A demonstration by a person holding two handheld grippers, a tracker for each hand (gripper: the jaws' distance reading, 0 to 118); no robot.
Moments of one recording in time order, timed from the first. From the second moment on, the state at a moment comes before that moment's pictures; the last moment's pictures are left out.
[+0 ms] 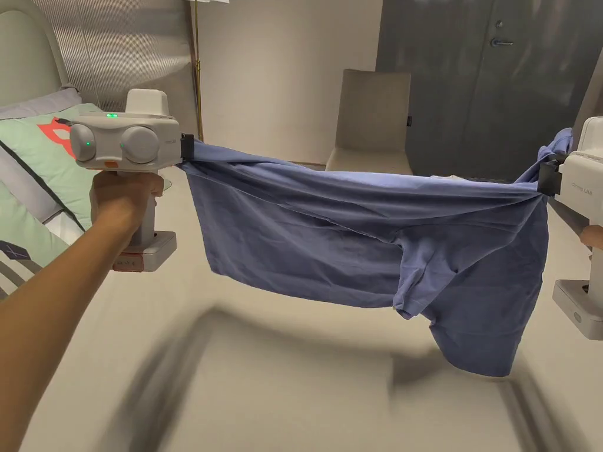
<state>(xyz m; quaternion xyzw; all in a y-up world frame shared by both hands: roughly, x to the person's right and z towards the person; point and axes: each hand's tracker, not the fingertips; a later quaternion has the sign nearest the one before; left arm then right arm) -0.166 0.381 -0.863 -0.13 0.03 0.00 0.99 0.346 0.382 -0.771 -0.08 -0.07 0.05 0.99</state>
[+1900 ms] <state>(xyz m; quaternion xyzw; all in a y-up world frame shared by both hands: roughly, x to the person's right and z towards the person) -0.172 0.153 -0.515 -0.28 0.01 0.04 0.96 0.281 0.169 -0.449 -0.22 -0.09 -0.01 0.97</state>
